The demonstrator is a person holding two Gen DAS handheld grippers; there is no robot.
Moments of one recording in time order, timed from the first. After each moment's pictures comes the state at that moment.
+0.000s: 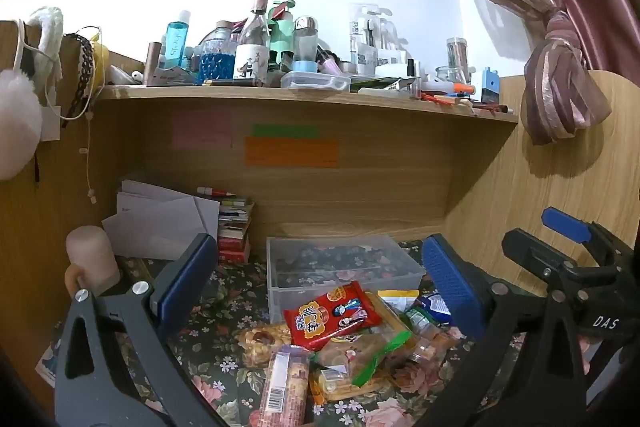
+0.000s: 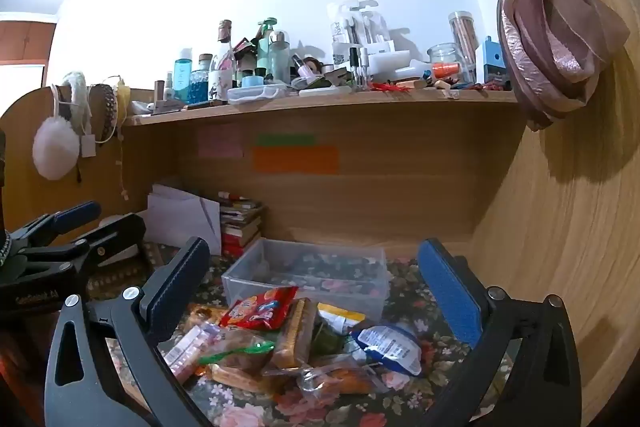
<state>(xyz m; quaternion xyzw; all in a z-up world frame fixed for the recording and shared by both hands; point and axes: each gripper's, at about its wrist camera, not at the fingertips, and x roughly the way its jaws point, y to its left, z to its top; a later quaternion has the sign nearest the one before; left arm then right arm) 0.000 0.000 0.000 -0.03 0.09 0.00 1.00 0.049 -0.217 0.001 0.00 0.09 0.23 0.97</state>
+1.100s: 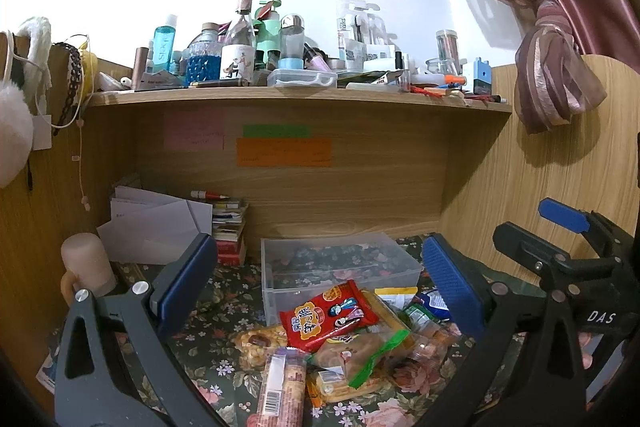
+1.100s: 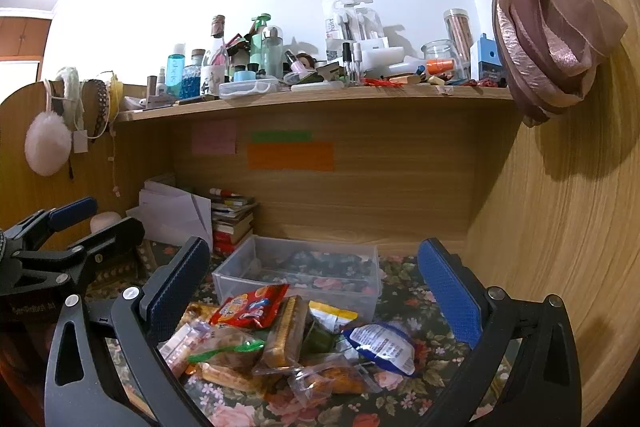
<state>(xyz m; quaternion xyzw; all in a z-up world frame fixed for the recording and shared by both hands) 0.003 -0.007 -0.003 -0.01 0.09 -0.01 1.00 0.053 -0.219 -0.001 -0.01 0.10 0.22 0.97</state>
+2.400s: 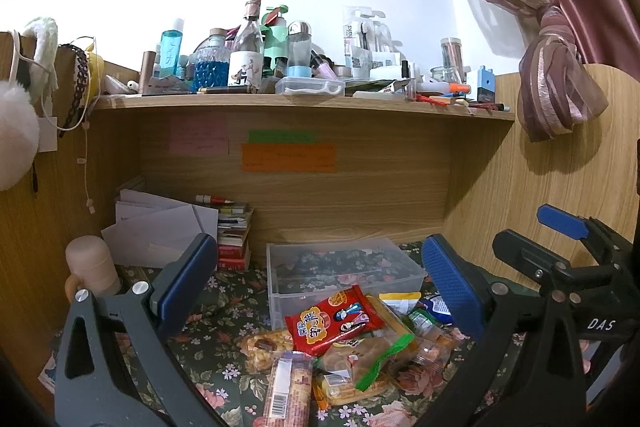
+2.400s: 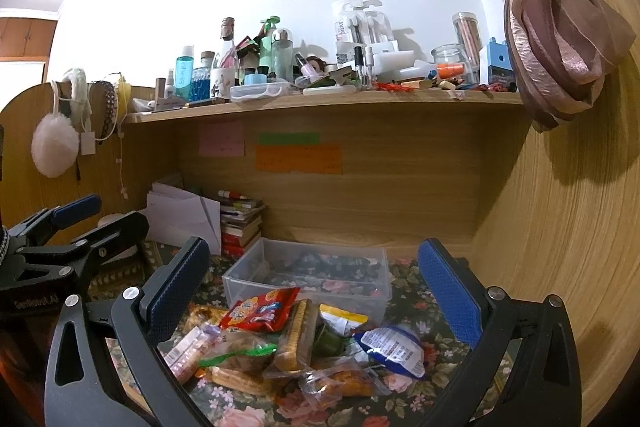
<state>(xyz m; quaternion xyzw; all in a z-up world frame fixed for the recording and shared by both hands) 0.000 -0.002 -0.001 -0.01 0.08 0.00 1.00 0.051 -0.211 0.001 -0.01 0.09 0.23 0.97</state>
